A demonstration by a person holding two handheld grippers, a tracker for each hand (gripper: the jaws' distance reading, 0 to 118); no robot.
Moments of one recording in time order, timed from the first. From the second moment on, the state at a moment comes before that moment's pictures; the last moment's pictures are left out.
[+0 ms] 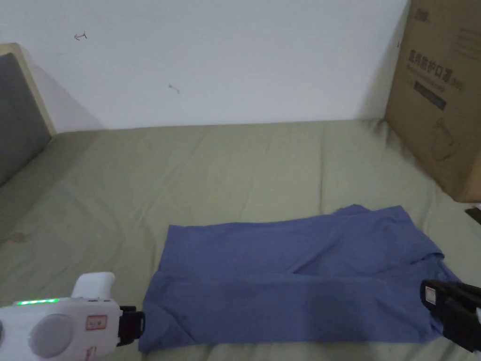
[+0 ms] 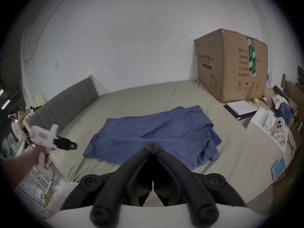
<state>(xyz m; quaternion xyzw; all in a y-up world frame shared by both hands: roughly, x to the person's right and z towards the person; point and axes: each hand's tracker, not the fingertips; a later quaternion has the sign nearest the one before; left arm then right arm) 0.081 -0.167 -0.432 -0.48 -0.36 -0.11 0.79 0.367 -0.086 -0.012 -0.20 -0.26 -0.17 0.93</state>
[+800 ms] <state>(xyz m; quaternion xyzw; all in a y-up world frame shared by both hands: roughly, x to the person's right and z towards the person) 0.147 -0.229 -0.430 -0.50 -0.32 -0.16 0.78 0.419 -0.093 -0.001 -0.19 -0.37 -0.18 0.89</state>
